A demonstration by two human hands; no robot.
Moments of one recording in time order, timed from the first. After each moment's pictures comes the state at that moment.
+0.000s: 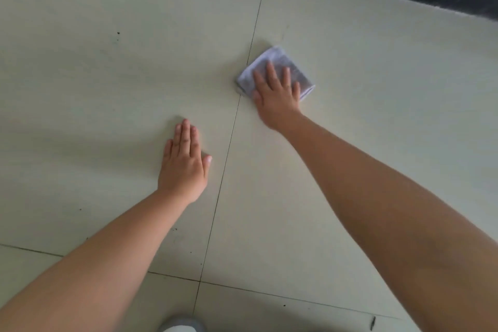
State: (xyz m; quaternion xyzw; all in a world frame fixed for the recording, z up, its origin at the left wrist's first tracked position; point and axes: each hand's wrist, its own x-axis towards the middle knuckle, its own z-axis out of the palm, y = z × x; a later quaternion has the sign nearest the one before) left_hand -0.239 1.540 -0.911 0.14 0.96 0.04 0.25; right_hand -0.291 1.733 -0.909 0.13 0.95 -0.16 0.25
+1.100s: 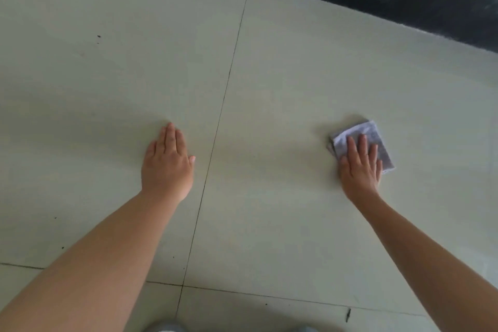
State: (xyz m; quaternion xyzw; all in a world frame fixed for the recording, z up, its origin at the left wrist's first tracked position) left_hand -0.248 1.555 -0.882 0.14 0.94 -0.05 0.30; right_hand -0.130 1.847 -0.906 0.37 0.89 -0.16 0.20
